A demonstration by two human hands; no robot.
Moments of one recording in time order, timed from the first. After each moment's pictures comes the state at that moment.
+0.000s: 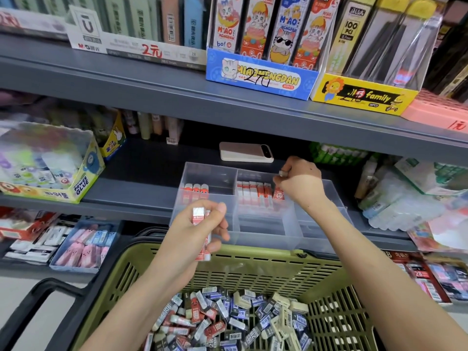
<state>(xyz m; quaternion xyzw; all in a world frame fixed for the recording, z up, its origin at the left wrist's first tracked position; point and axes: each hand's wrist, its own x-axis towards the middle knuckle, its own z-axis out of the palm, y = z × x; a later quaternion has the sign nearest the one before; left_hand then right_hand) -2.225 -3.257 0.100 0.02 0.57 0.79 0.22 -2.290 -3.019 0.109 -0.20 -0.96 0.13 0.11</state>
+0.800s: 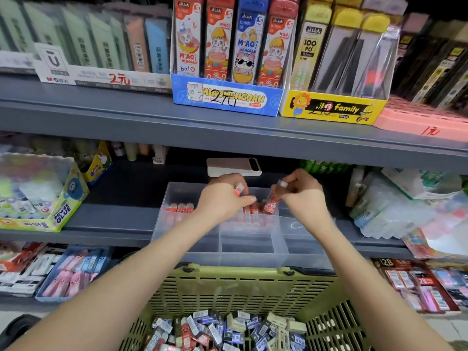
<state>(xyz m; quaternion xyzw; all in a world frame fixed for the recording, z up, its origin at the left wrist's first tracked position) -2.317 -3.164 0.112 0.23 0.89 0.38 0.05 -2.260 -3.001 0.110 -0.20 -0.85 0.44 0.23</state>
